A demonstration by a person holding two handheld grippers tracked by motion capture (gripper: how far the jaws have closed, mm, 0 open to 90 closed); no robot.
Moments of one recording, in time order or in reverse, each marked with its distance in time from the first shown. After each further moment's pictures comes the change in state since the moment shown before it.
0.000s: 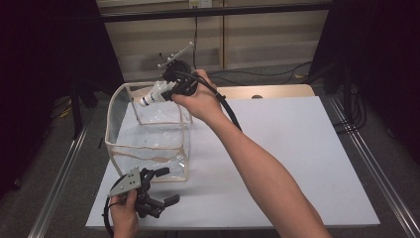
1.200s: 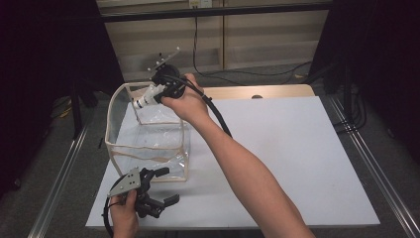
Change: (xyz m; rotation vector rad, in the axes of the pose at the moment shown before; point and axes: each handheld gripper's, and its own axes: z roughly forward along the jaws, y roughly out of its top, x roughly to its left) left arm -0.001 0.000 0.000 -0.004 -0.003 -0.001; right arm 0.007 0.005 0.033 0.024 -0.011 0.032
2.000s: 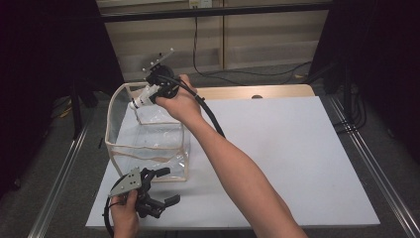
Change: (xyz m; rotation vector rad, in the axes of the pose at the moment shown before) left arm 0.000 0.000 0.001 0.003 -0.002 0.002; right arm 0.004 0.006 0.016 0.007 -0.003 0.028
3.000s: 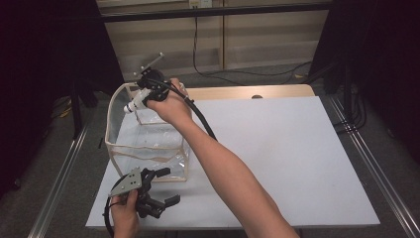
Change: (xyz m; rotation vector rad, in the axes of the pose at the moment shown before) left arm 0.001 -0.001 0.001 0.004 -0.004 -0.004; right arm 0.011 0.005 0.024 0.023 0.011 0.001
